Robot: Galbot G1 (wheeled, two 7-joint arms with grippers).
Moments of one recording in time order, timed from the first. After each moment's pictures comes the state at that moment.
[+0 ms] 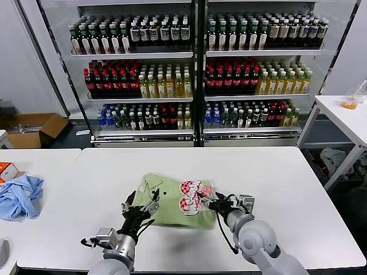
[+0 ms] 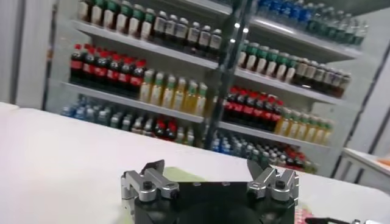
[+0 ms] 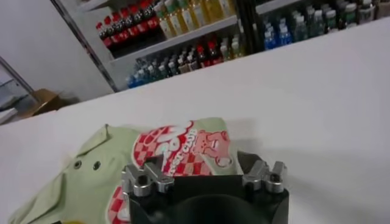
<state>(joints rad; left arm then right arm) 1.42 -1.39 -0.37 -2.08 -0.41 0.25 -0.15 -1.01 1.13 0.09 1.87 0.95 -0.54 0.36</state>
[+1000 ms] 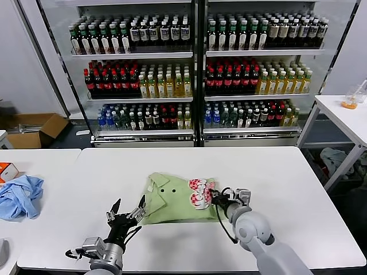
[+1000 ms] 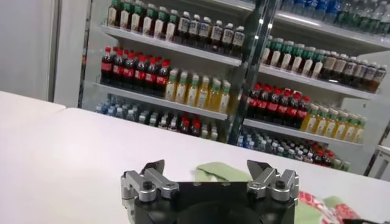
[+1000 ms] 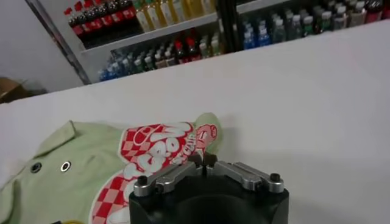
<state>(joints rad) 1.51 -1.40 -0.44 -2.12 -0.40 0.25 -0.17 -0.92 1.13 0.07 1.73 0.90 -0.54 0.36</state>
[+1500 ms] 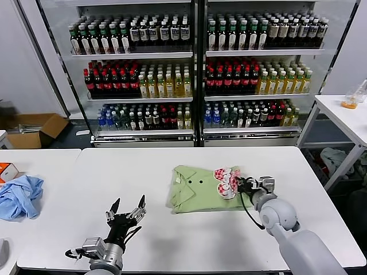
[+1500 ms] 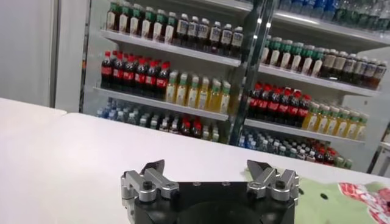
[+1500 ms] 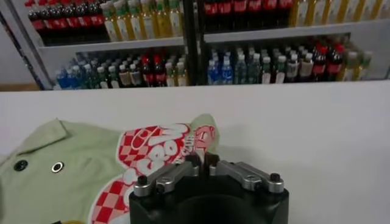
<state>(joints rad) 1.51 -1.40 -0.44 -2.12 -0.37 0.25 -0.17 -0.89 1.02 0.18 1.68 0.76 -0.55 0.24</state>
